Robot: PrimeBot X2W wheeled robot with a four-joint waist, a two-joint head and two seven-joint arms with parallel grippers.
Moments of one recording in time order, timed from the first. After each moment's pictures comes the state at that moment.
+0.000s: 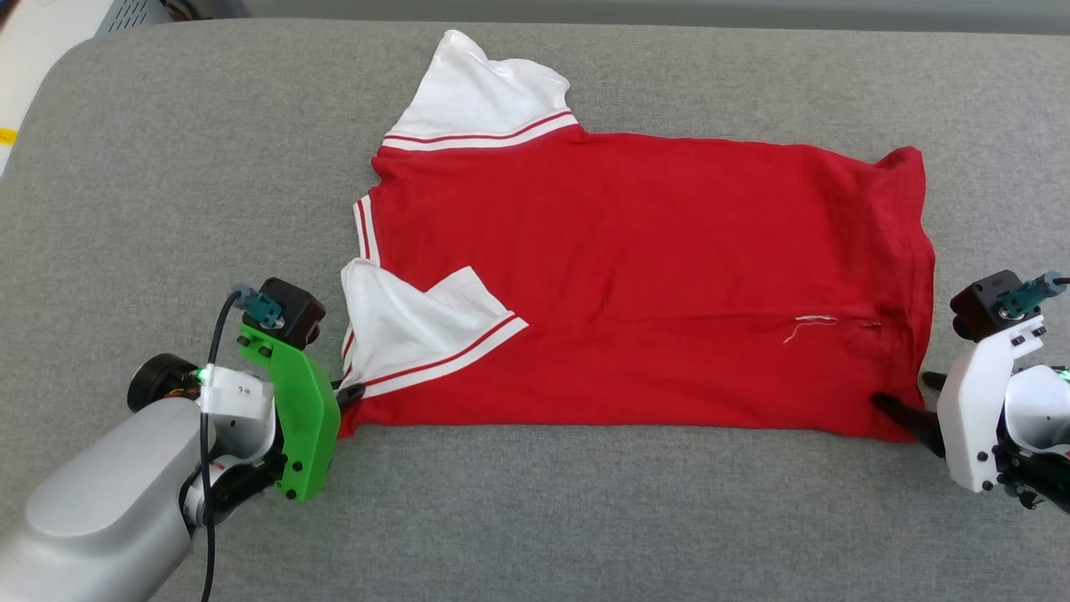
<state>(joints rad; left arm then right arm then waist) -0.67 0.73 -0.98 0.26 -1.01 -0.08 0.40 -0.44 -0.71 0.61 0.30 0.83 0.13 0.59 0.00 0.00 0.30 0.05</state>
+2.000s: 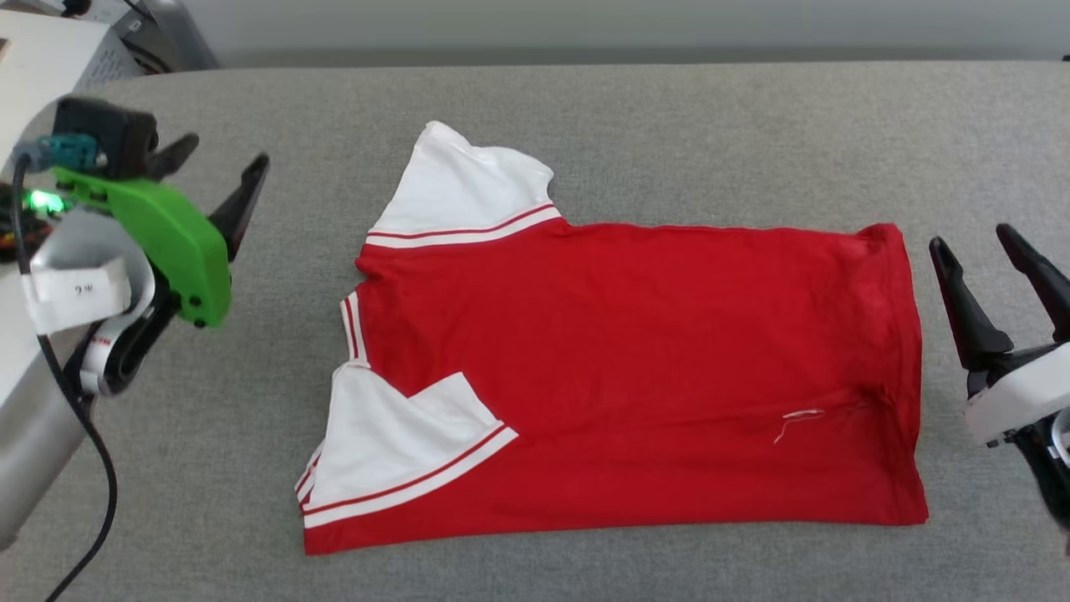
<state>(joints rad) -0.80 0.84 -0.80 0.17 -0.91 0.07 0.16 -0.24 -0.48 0.12 0.07 0.49 0.13 -0.03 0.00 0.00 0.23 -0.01</state>
